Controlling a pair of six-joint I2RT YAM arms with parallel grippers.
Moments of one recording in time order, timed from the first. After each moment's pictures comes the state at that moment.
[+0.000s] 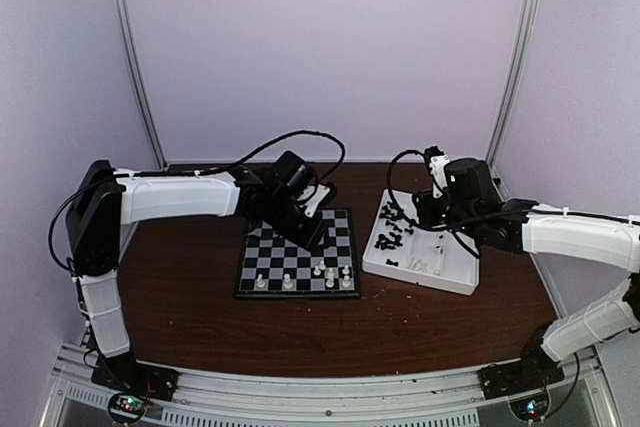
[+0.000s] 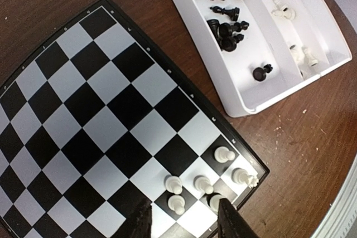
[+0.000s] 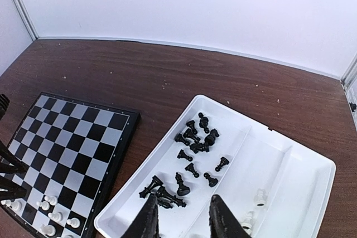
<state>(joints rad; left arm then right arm) -0.86 1.91 1.47 -0.49 0.14 -0.21 0.67 1.29 0.84 -0.03 0.35 0.23</state>
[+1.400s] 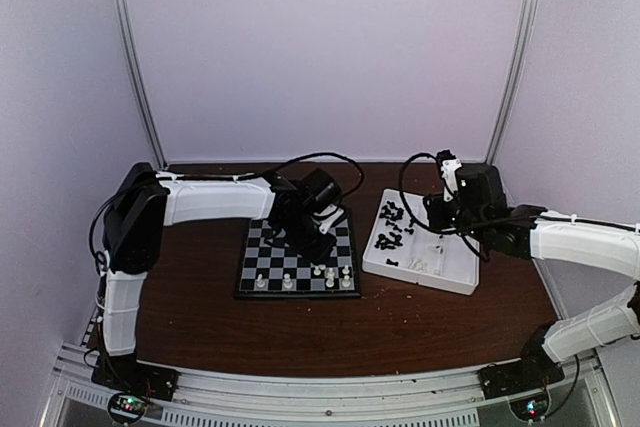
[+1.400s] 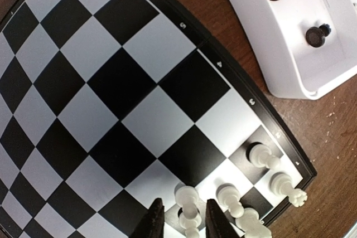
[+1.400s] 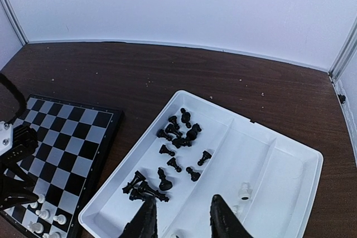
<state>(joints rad) -0.91 2.13 1.68 -0.71 0.02 -0.19 0.63 1.23 0.77 -0.02 0.36 0.24</state>
